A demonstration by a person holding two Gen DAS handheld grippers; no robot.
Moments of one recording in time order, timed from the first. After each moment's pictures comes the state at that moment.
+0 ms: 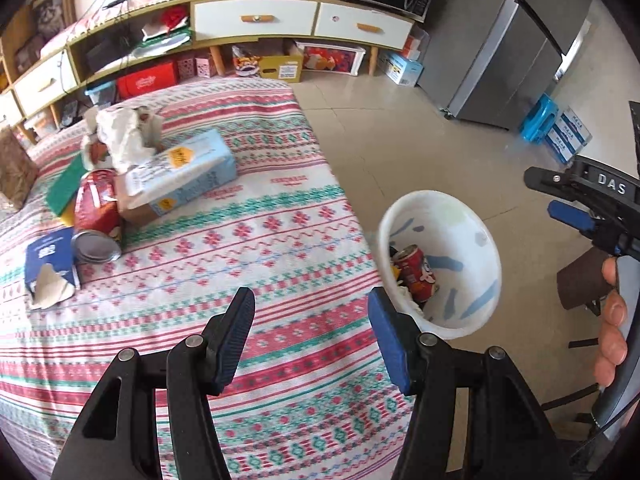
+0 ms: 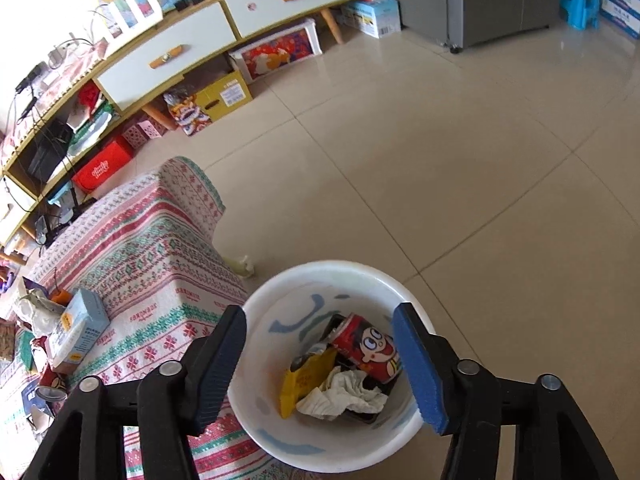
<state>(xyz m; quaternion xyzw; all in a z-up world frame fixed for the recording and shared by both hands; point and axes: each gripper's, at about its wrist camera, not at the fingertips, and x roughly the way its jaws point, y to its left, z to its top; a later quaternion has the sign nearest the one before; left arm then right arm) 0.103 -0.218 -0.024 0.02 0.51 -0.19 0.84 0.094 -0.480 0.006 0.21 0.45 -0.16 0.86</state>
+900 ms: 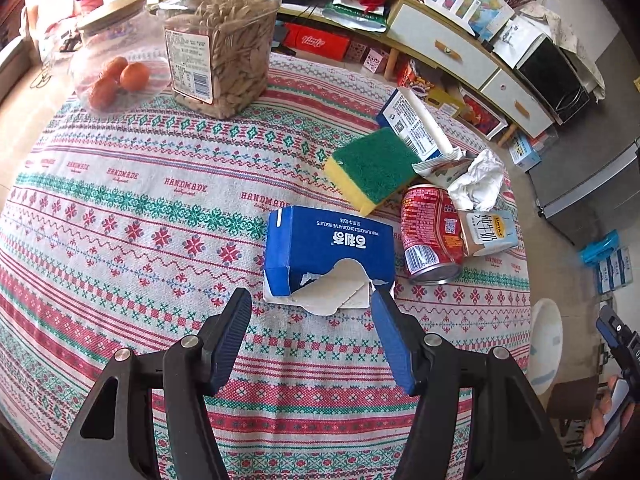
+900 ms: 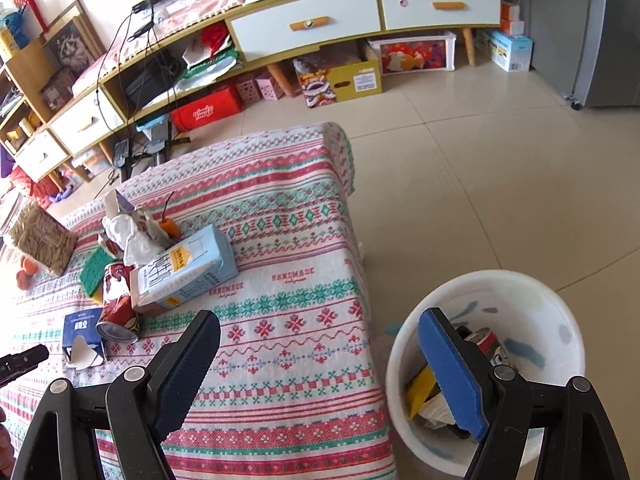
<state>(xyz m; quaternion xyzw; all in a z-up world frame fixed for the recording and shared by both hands) 0.172 0.056 -0.047 -0.14 0.55 -0.02 0.82 0.146 -0.346 -0.003 0.13 0.46 -0.01 0.88</state>
